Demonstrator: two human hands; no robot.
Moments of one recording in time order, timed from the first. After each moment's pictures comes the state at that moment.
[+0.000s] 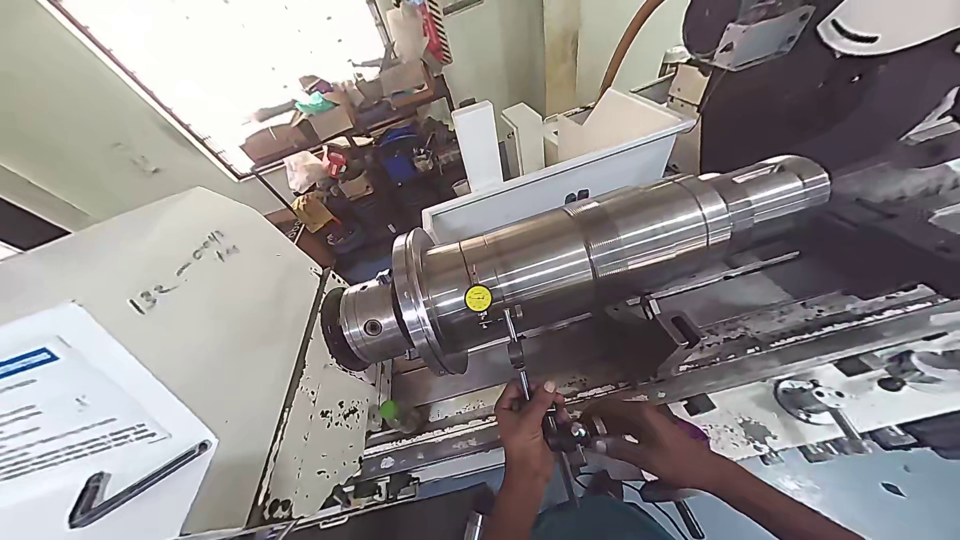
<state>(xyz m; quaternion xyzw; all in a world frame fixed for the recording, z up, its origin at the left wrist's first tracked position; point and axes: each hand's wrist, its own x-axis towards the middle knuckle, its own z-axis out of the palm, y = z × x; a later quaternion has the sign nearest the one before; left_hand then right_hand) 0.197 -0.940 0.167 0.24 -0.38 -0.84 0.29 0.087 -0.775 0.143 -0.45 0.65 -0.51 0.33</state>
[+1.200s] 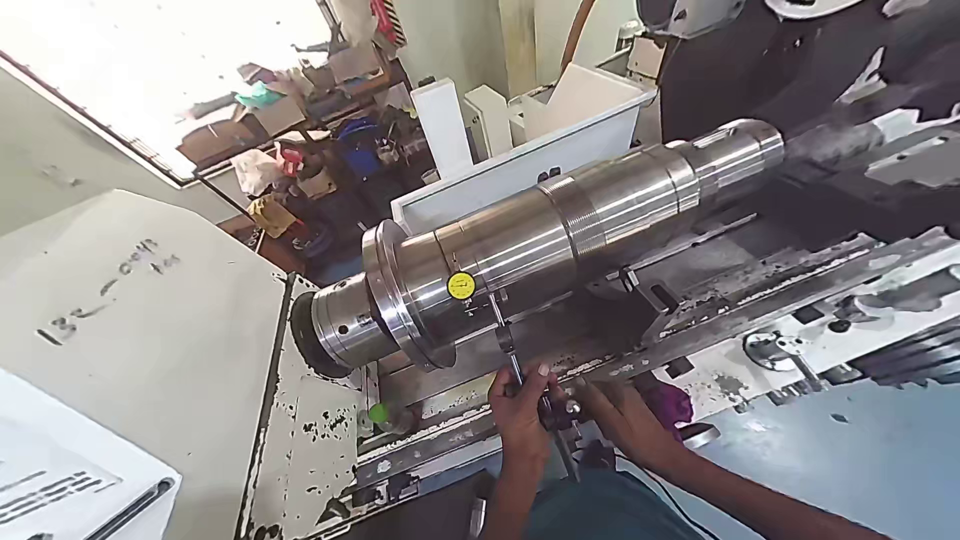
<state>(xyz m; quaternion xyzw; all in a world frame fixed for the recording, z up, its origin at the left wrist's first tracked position) 0.197 -0.943 0.168 0.23 -0.40 -0.84 0.29 0.132 -0.804 0.143 -0.26 0.78 -0.53 0.20</state>
